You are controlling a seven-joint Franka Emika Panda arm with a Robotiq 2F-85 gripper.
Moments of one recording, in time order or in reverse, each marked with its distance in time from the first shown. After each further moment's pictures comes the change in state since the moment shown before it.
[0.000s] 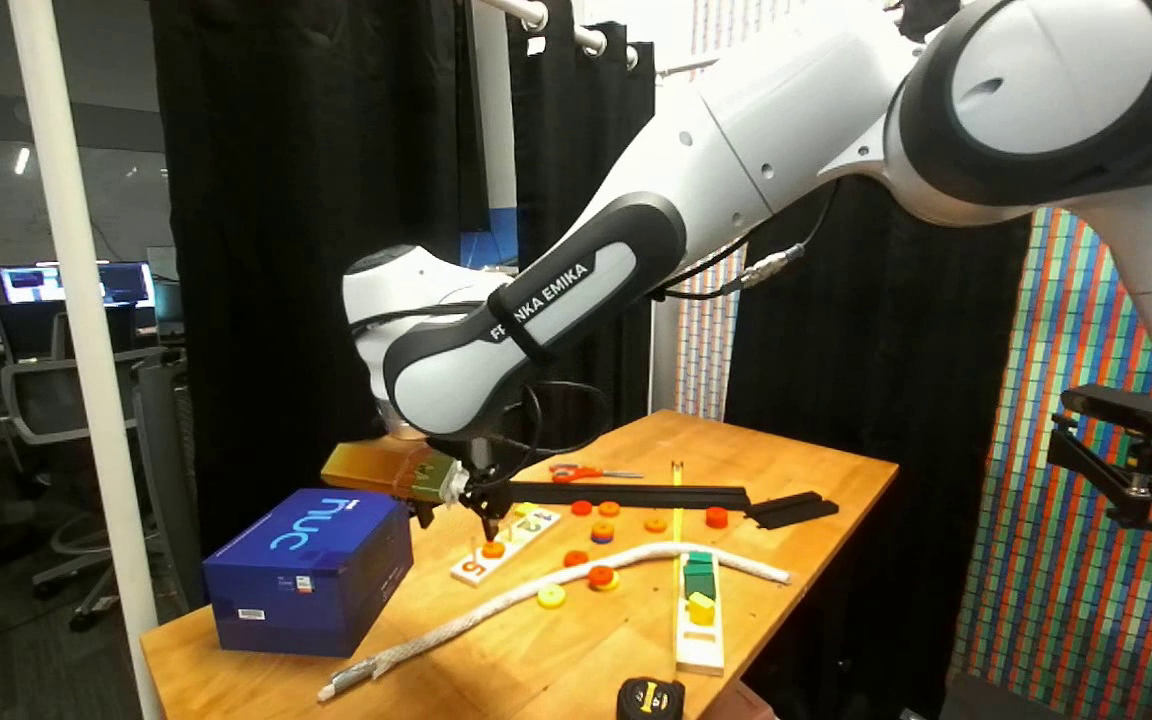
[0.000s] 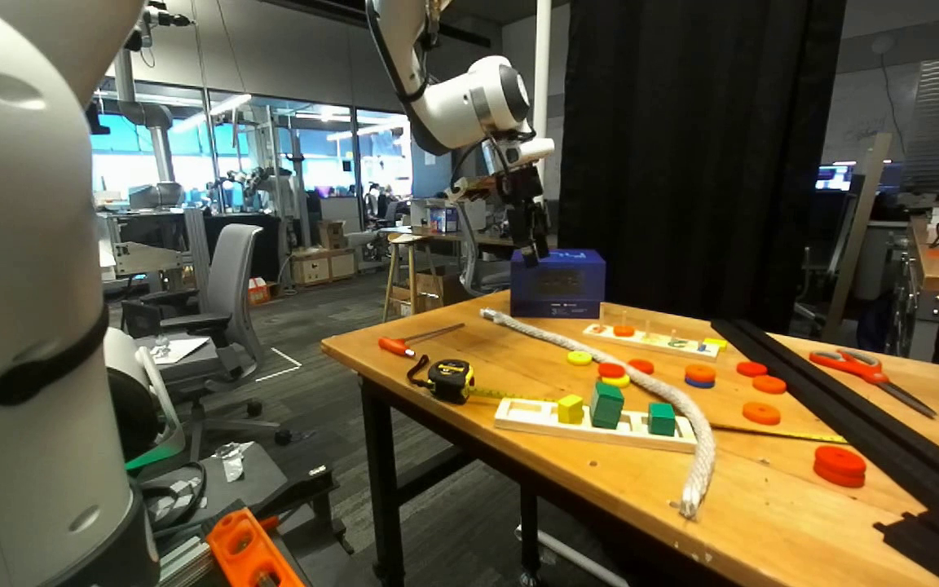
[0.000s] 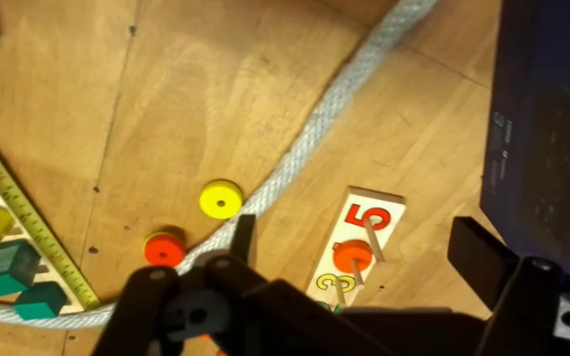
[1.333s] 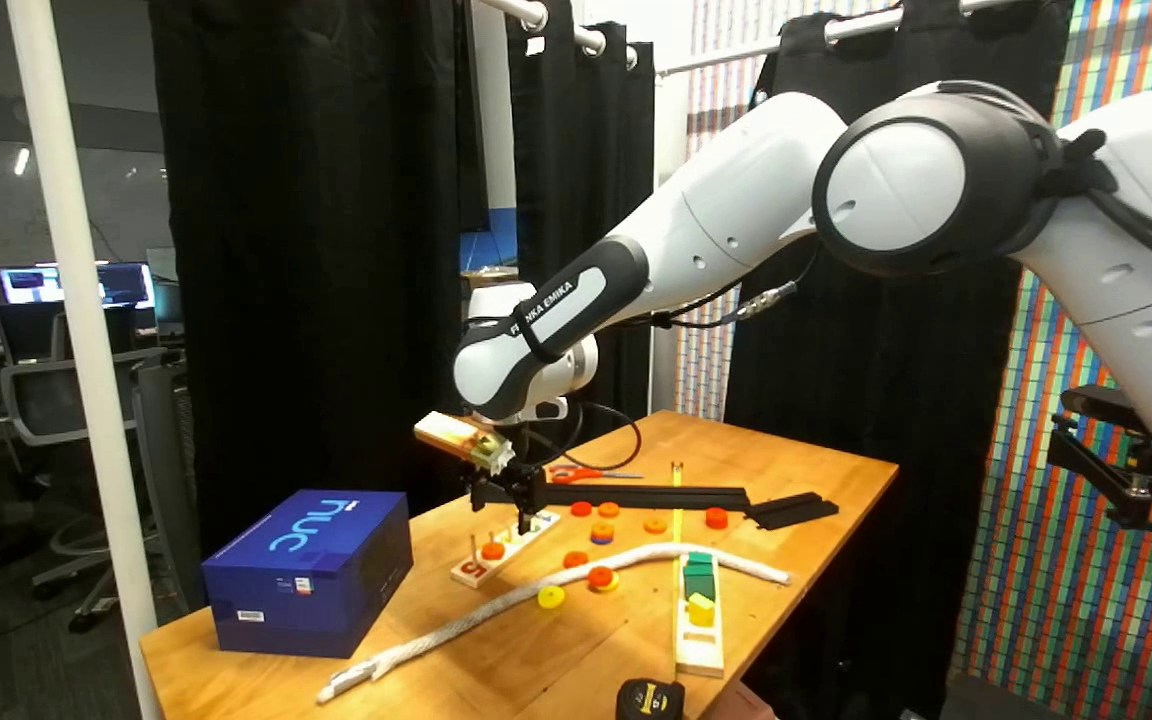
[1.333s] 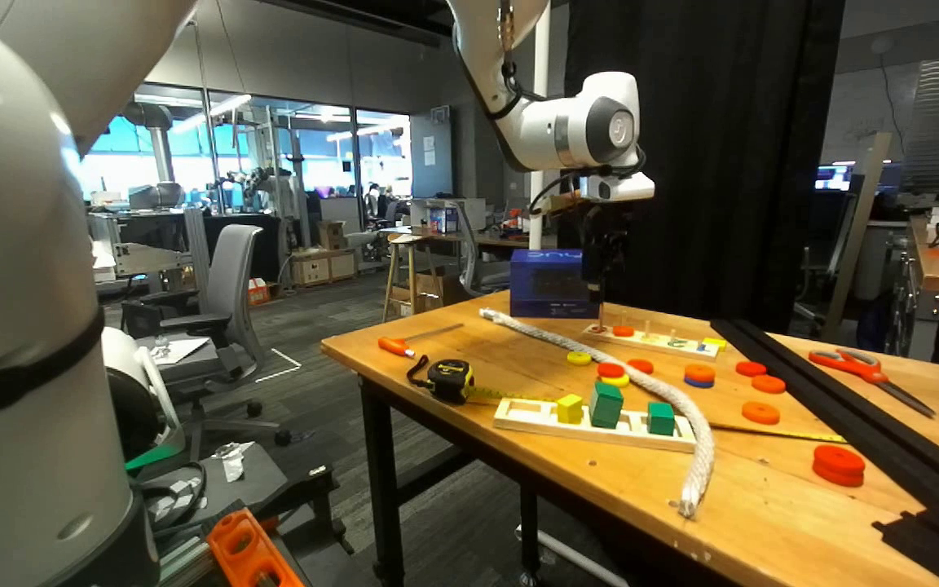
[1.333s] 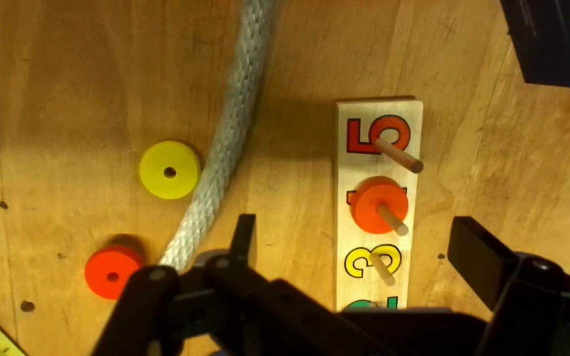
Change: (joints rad) arm -0.088 0.144 -0.174 0.092 0.413 0.143 -0.194
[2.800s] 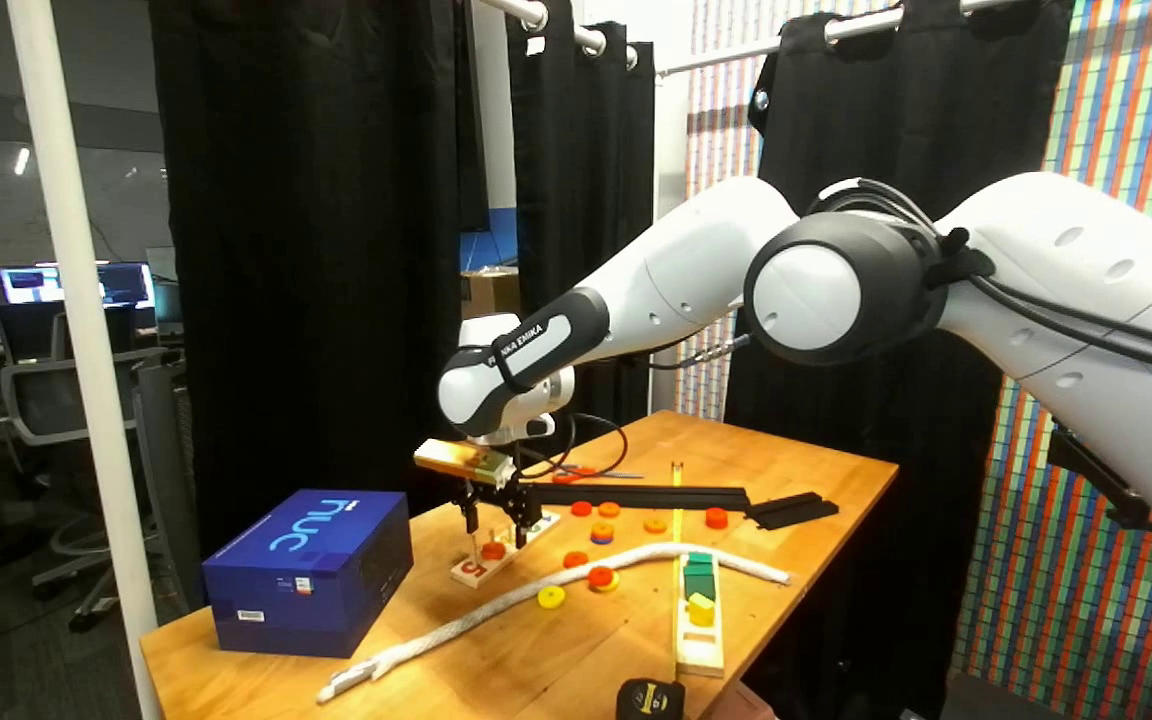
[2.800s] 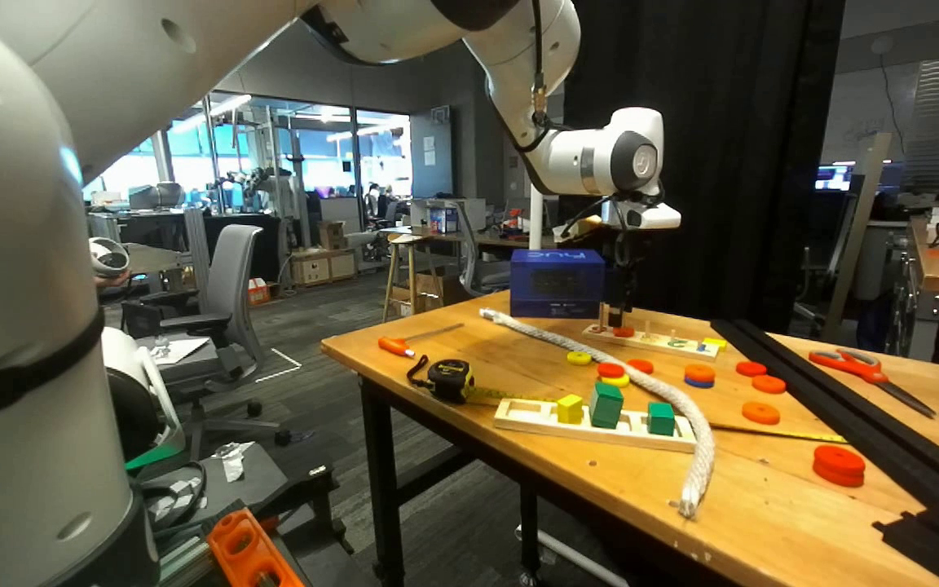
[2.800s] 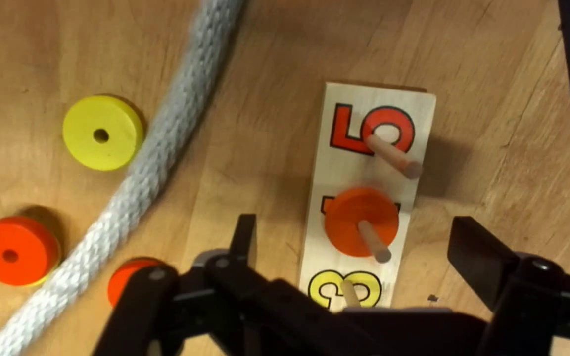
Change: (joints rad) arm -0.004 0.227 -0.029 0.291 0.051 -0.142 -0.195
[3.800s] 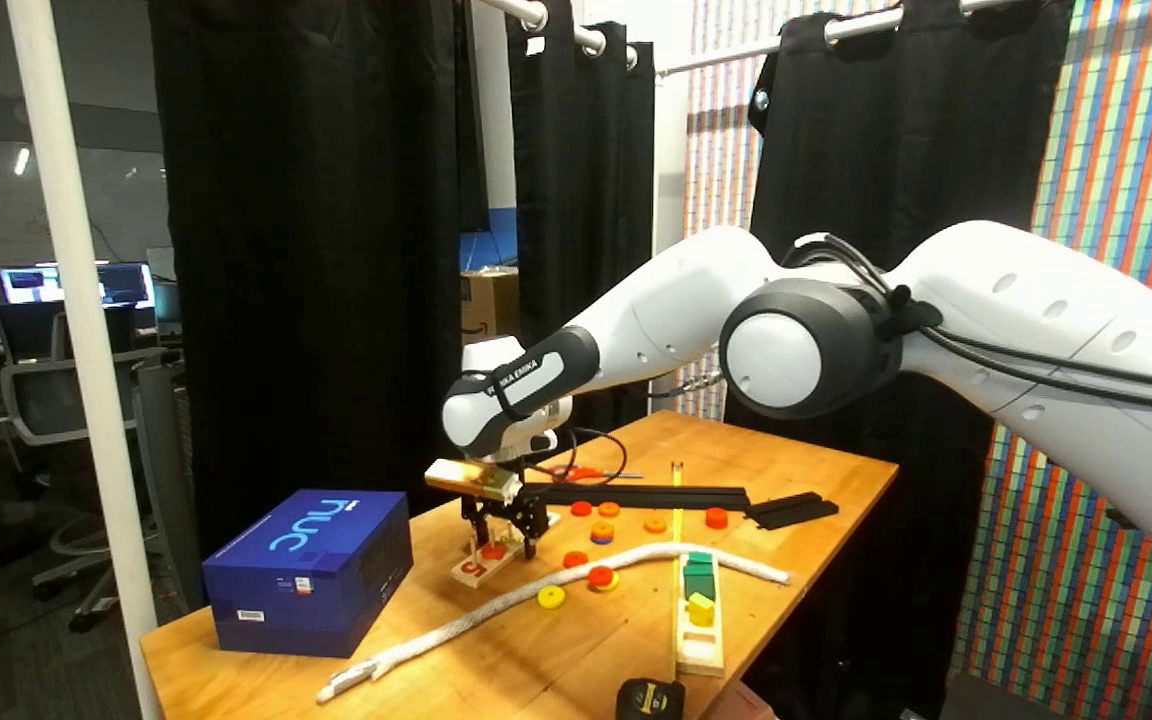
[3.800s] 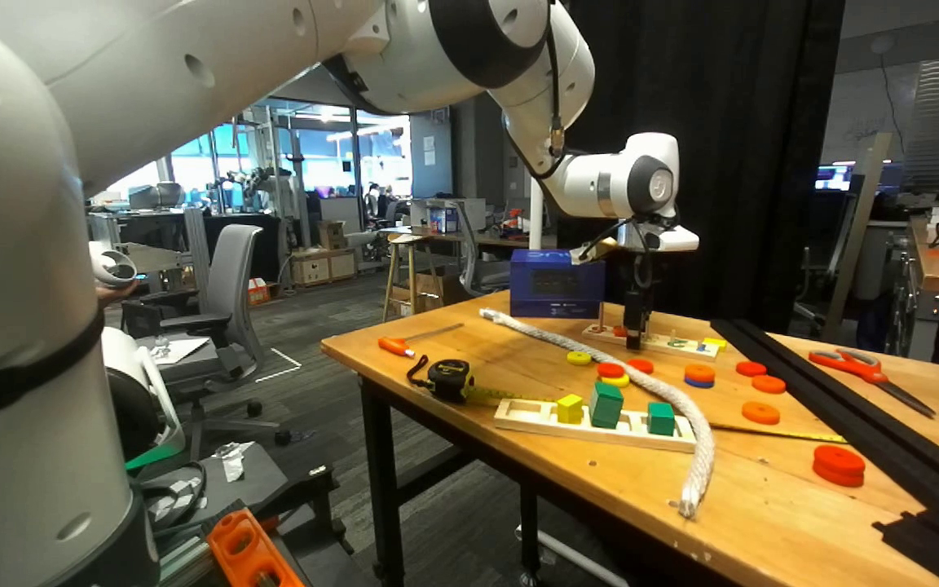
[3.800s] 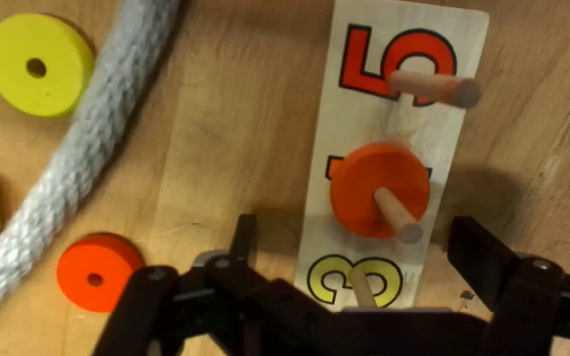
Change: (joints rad) arm -0.003 0.141 -0.040 0.159 0.000 -0.052 -0.031
